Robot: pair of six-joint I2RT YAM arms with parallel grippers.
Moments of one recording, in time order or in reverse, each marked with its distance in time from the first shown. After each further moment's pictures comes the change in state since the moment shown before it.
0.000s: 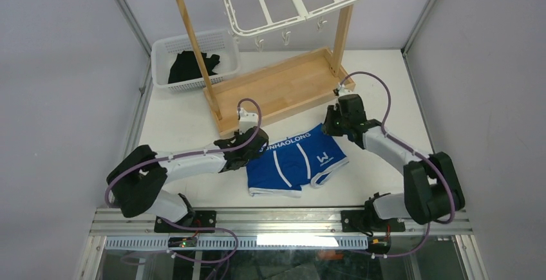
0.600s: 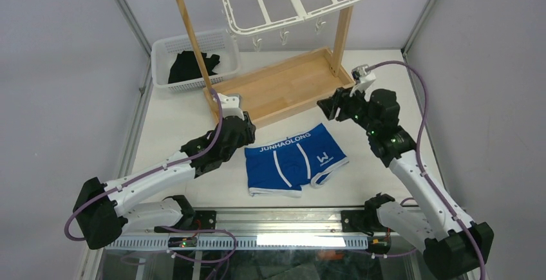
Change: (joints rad) left arm 0.033 -0.386 0.042 -0.002 0.043 0.069; right arm 0.000 -0.489 0.047 0.054 -0.211 -0.116
